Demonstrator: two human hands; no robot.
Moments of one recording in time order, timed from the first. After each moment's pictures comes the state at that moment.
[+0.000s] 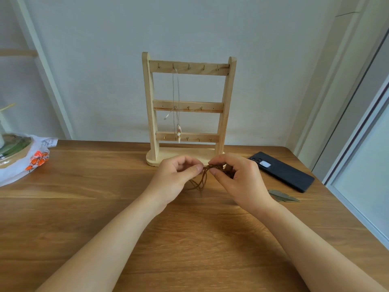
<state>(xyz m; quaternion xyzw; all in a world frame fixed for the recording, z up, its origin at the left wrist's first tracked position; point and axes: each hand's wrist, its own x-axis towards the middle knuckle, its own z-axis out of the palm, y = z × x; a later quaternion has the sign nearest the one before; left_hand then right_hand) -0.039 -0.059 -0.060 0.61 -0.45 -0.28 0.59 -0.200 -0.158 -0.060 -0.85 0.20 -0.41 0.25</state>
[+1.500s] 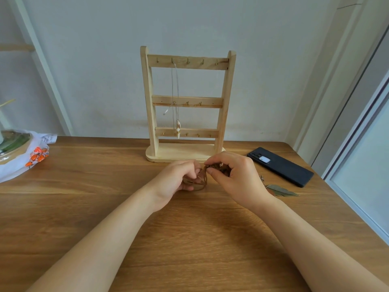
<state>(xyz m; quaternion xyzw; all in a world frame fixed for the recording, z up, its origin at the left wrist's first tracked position) -0.039 -0.054 -0.056 0.57 -0.45 -0.45 0.52 -0.198 -0.160 -0.065 -0.88 0.20 -0.38 0.21</state>
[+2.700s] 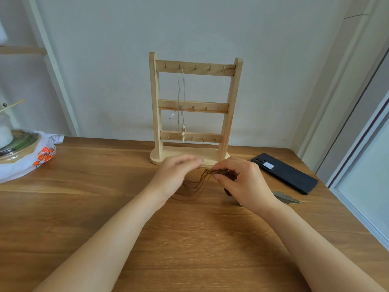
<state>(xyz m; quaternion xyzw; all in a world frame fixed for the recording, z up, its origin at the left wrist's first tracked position) -0.032 -0.055 -0.050 0.65 -0.44 -0.30 0.54 -0.202 -0.169 -0.065 -0.89 0.21 -0.35 0.22</state>
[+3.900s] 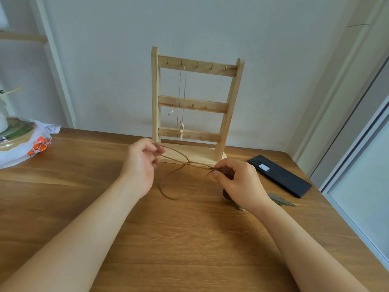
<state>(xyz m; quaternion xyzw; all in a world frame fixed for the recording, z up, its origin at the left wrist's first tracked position) 0.002 -0.050 -0.054 0.46 -0.14 -0.34 0.81 -0.203 -0.171 -0.066 -0.87 0.29 -0.32 0.26</state>
